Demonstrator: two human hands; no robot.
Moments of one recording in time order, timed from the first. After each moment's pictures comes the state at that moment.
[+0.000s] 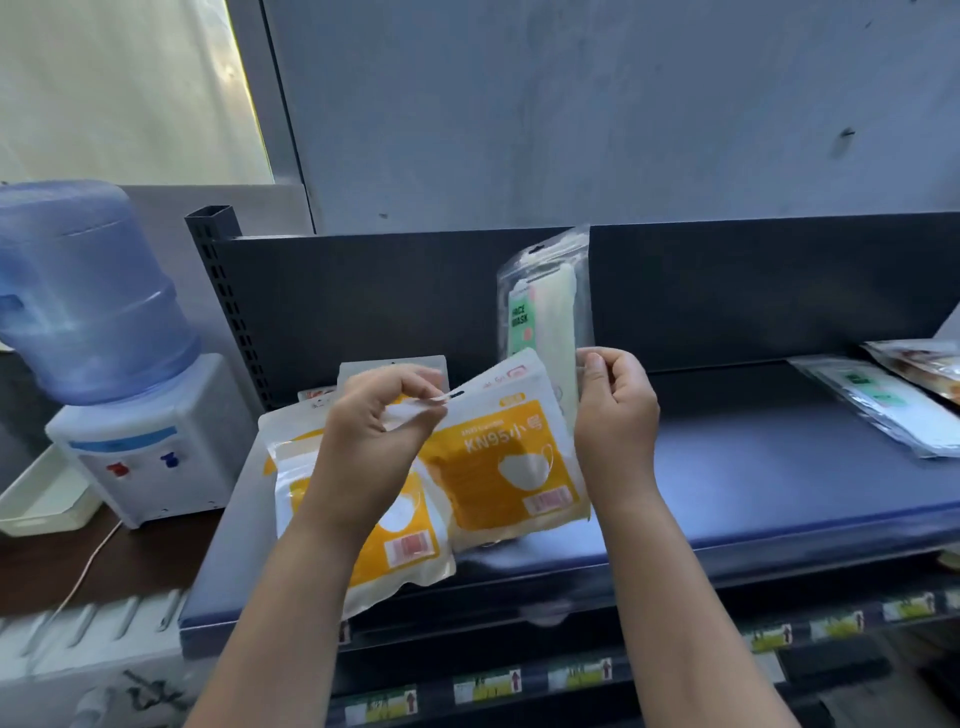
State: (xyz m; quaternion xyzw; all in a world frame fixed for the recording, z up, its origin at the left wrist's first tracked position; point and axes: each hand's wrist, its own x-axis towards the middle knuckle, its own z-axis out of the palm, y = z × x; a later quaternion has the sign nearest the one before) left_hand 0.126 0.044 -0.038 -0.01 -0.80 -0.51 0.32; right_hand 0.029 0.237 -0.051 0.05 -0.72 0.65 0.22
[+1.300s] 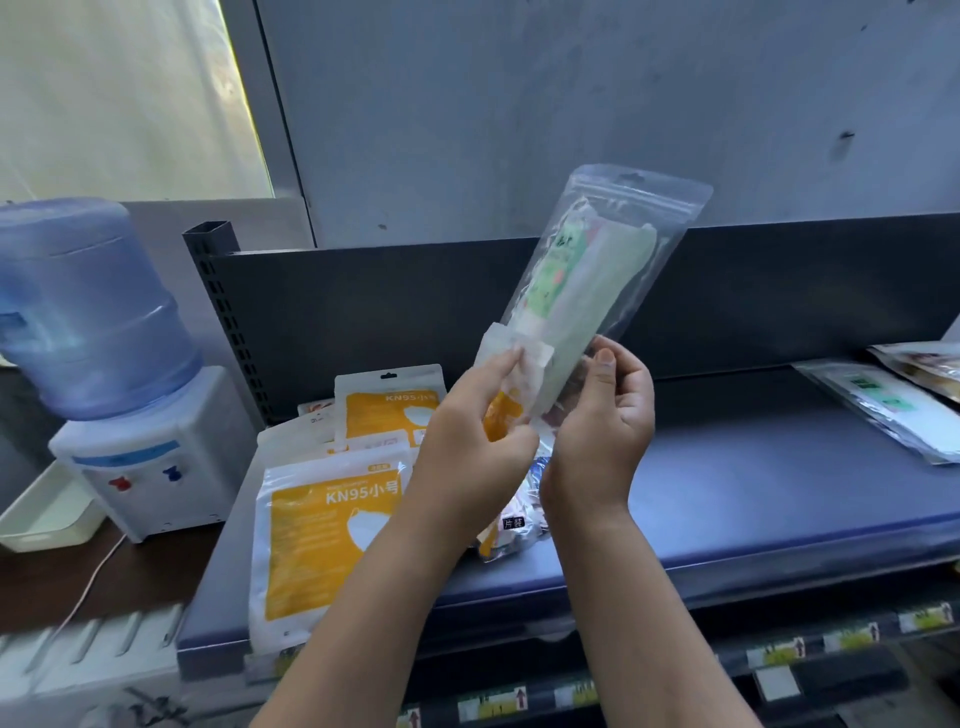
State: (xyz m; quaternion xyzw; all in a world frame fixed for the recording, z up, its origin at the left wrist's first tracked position) left_hand 0.106 0.109 -0.024 -0.03 -0.82 -0.54 0.21; right_hand 0.053 0.199 -0.028 -0.01 -0.44 0.88 0.19
